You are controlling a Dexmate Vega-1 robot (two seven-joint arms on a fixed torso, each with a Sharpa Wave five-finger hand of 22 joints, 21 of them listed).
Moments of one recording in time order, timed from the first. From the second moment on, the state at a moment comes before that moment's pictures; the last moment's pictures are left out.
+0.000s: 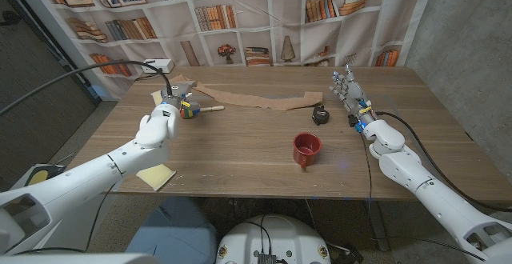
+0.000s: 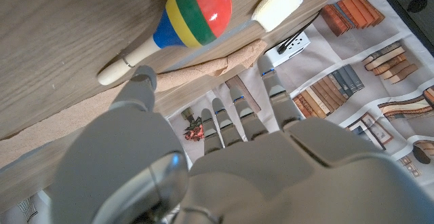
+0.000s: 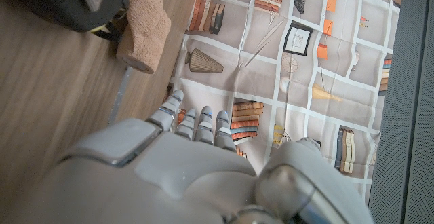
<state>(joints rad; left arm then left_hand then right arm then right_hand) 0.70 0.93 0.76 -1.84 0.78 0.79 -0.05 0.77 -0.03 0.48 -0.16 0.18 0.15 -0.17 0.30 0.26 0.19 -0.17 0.33 0.37 0.26 -0.09 0.31 0.30 0.43 0.21 0.40 0.28 -0.90 -0.56 -0.34 -1.38 0.63 0.35 0.05 0.26 0.09 -0.14 -0.01 0.21 0.09 0.00 0.20 0.19 0.08 0.05 0.20 0.19 -0.07 0.00 0.20 0.20 0.12 0.07 0.19 0.17</state>
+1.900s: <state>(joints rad) 0.66 0.91 0.79 -1.81 0.81 0.89 -0.22 0.83 0.00 0.41 -0.16 0.18 0.15 -0.18 0.31 0.29 0.18 -0.16 0.35 0.43 0.32 -0.04 0.38 0.36 0.51 0.21 0.48 0.31 -0.89 -0.56 -0.36 -1.38 0.62 0.33 0.04 0.26 0.09 -0.14 -0.01 0.21 0.09 -0.01 0.20 0.19 0.08 0.04 0.20 0.19 -0.07 0.00 0.20 0.20 0.12 0.07 0.19 0.17</state>
